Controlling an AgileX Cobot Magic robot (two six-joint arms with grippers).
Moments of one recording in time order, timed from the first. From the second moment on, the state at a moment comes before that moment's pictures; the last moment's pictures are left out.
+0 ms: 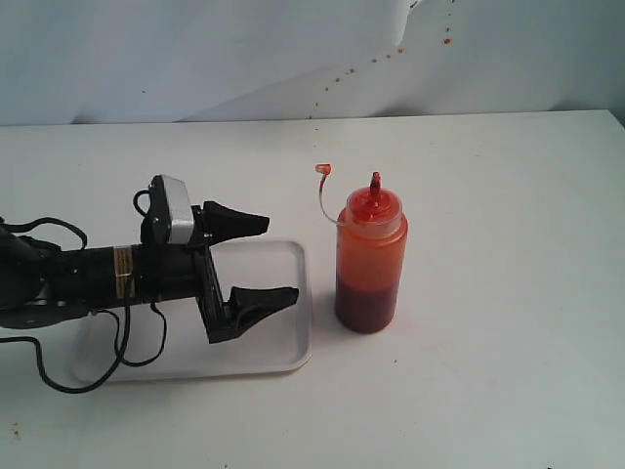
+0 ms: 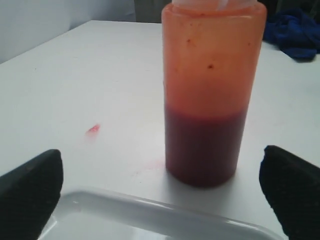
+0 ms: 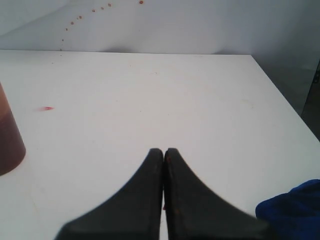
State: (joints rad) left arm -0.19 2.13 -0.81 1.12 -1.17 -0.33; right arm 0.01 0.01 0.00 -0.04 0.34 0.00
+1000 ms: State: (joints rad) left arm -0.35 2.31 -1.06 1.22 -1.01 -0.49; right arm 0.01 0.01 0.00 -0.04 0.34 0.00
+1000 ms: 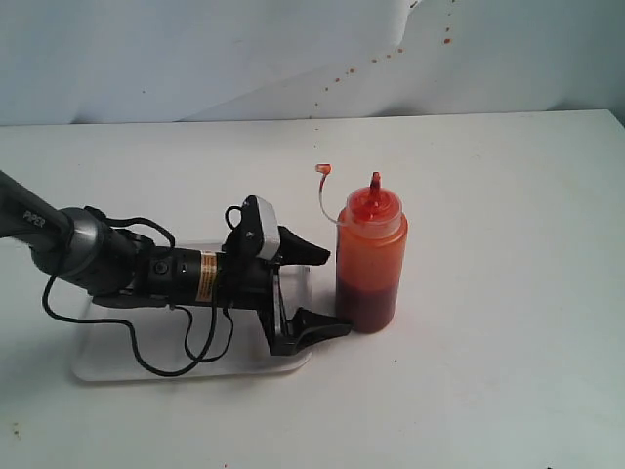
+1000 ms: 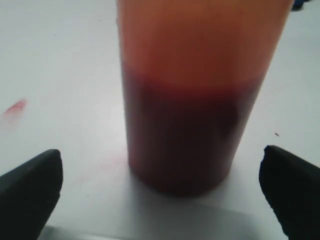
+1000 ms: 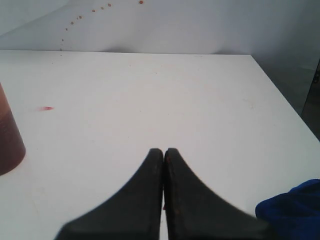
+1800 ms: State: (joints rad) left arm -0.44 2.31 -1.14 1.11 -0.89 -0.52; right arm 0.01 0.01 0.00 -0.04 0.34 0.00
